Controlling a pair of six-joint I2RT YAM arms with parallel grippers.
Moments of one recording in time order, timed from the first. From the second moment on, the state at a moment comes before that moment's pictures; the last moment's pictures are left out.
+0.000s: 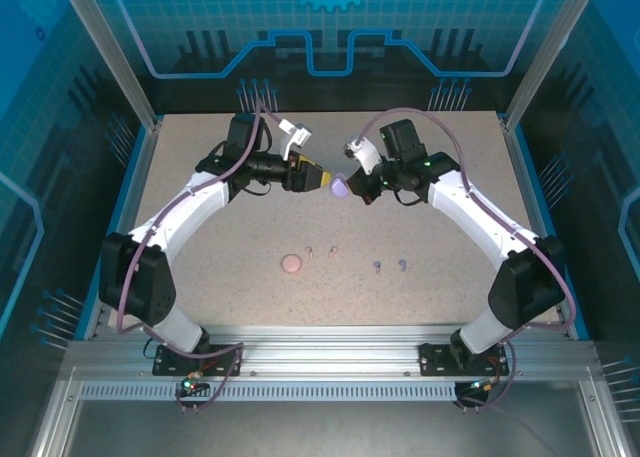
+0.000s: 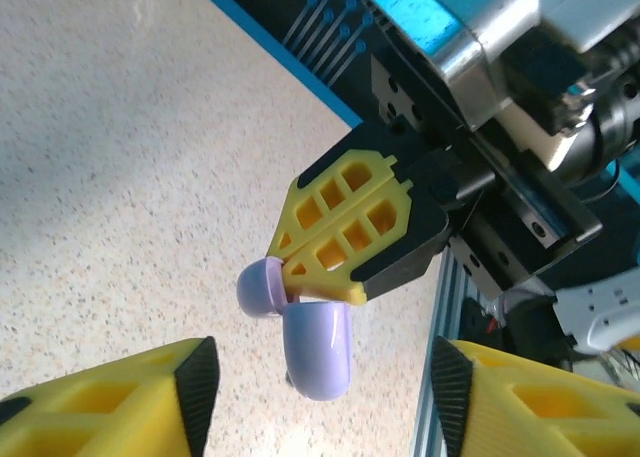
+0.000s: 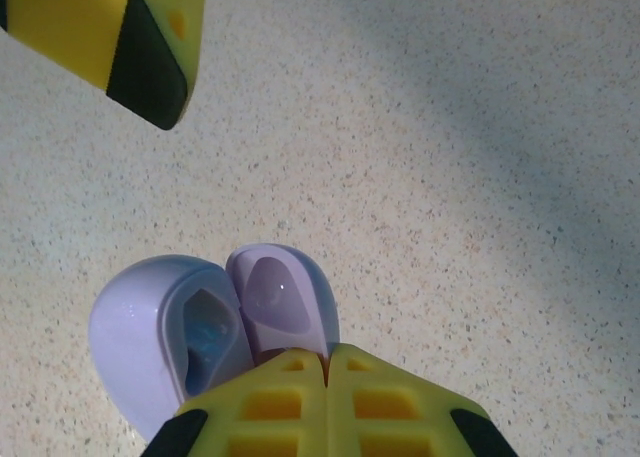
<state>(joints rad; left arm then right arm) -0.32 1.61 1.34 -0.35 0.95 -0.12 0.46 1.58 1.41 -0.66 -0.38 -0.24</state>
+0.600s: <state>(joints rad) -0.37 1.74 1.45 -0.60 1.00 0.03 0.49 1.61 1.46 -0.71 -0.36 -0.29</state>
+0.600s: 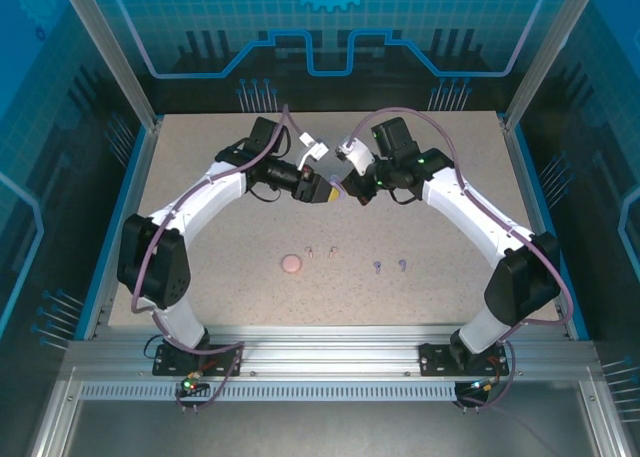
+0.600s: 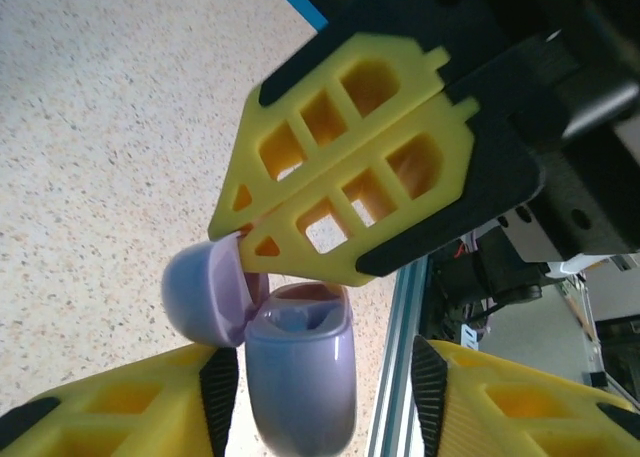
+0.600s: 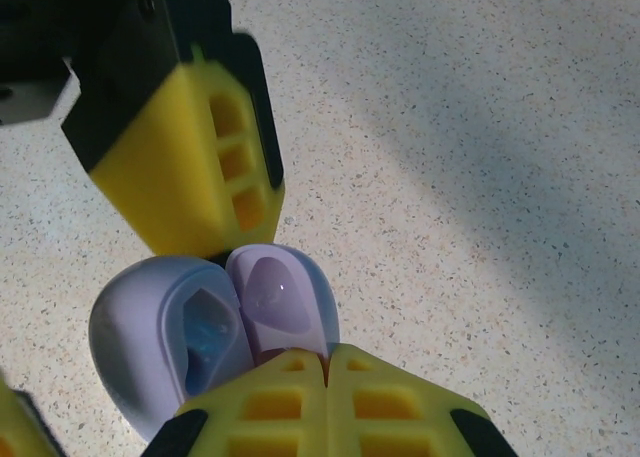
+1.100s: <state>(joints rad) -0.38 1.77 1.48 -0.63 1.00 0.04 0.50 1.61 1.47 -0.71 -0.35 -0.29</state>
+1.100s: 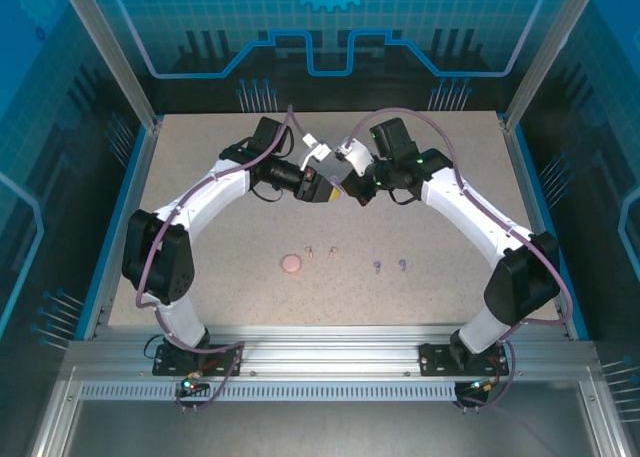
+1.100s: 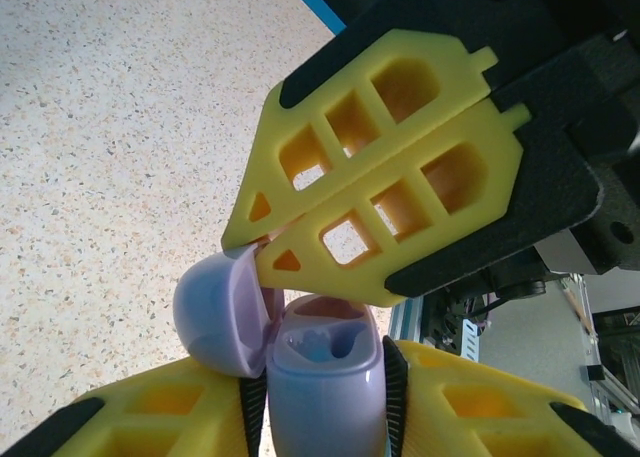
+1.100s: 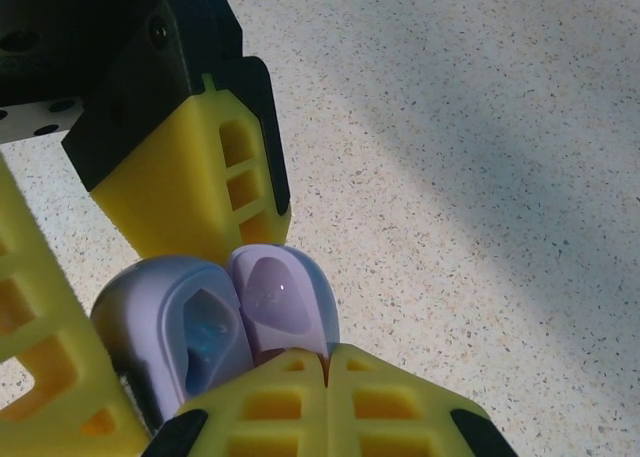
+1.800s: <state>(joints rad) -0.37 1.74 1.40 -0.48 1.00 0.00 0.47 1.61 1.50 -0.72 -0.29 -0.21</state>
